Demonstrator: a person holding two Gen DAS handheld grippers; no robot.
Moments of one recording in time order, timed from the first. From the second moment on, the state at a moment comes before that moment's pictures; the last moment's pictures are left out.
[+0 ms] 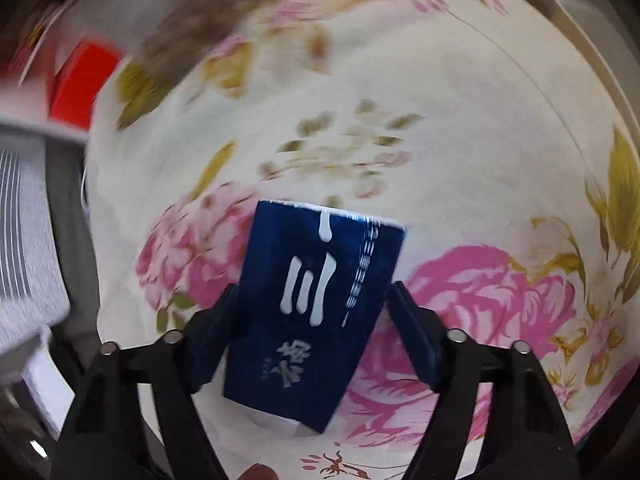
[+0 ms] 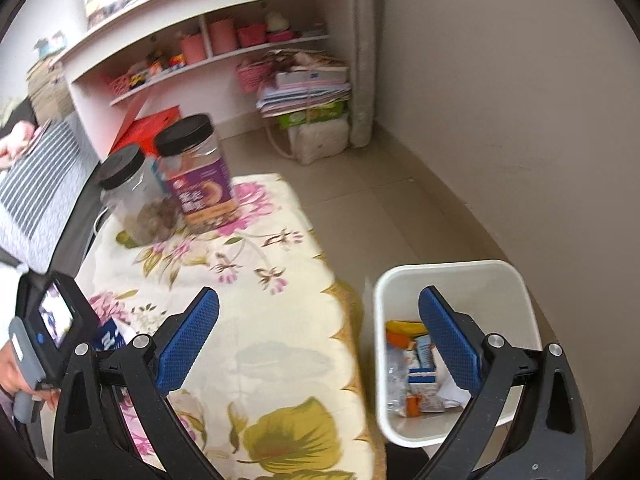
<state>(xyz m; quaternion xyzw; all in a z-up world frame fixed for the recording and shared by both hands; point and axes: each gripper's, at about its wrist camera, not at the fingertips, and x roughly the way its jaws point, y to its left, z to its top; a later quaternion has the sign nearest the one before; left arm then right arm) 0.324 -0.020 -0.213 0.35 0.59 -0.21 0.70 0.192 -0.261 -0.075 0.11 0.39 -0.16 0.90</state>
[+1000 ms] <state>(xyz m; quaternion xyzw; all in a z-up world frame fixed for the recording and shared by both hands) 0.242 0.053 -0.042 -0.13 0.35 -0.16 0.91 0.178 -0.252 -0.068 0.10 0.38 -0.14 0.91</state>
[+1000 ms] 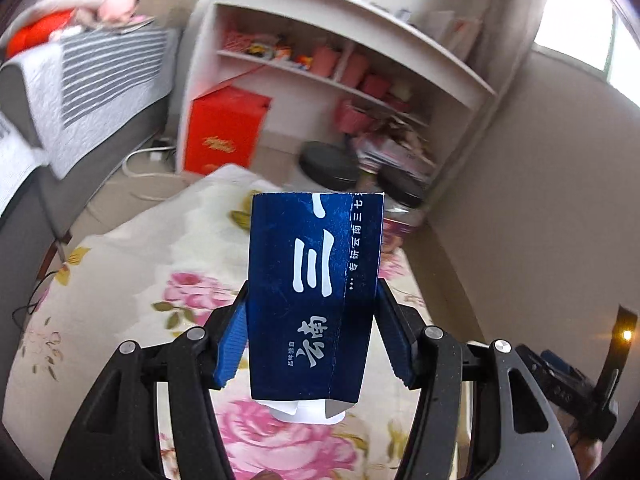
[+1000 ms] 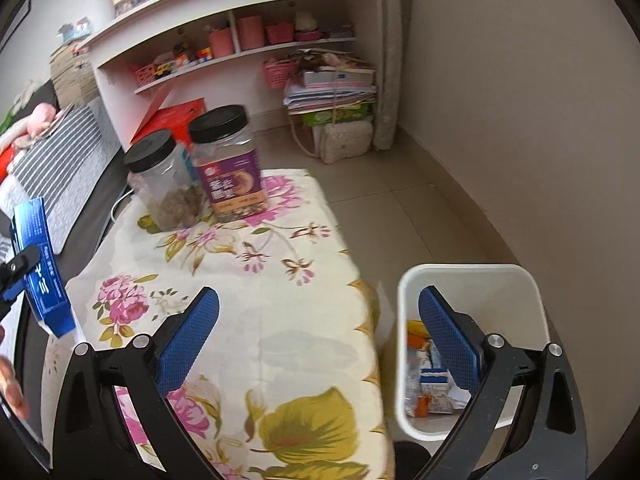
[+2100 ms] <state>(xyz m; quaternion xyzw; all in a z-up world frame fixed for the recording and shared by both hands) 0.184 -0.293 -0.065 -0.06 0.45 -0.38 0.80 -0.008 -0.465 -0.039 0.25 0.22 -0.37 0.87</state>
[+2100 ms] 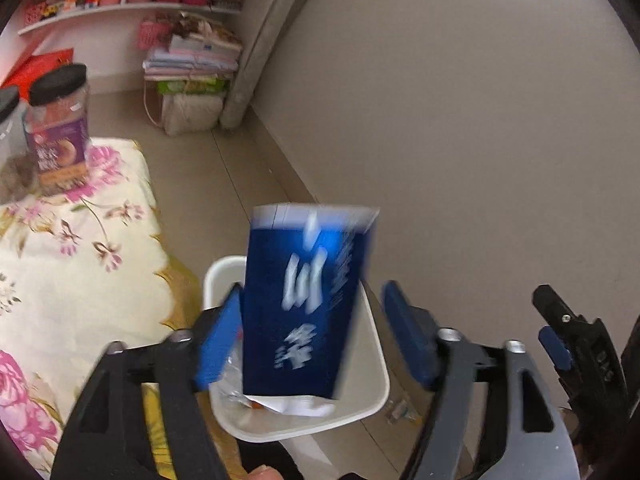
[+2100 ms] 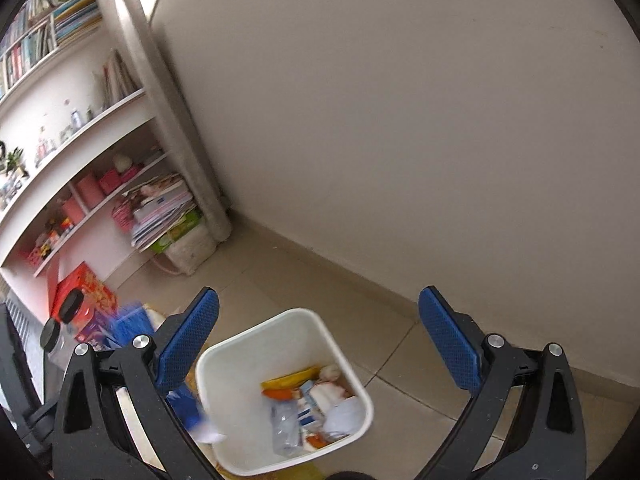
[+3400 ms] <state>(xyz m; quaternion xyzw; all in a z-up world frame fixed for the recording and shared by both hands) 0.136 -0.024 -0.004 0.04 0.24 -0.05 0.97 0.080 -0.223 -0.019 0.10 0.20 -0.19 0.96</state>
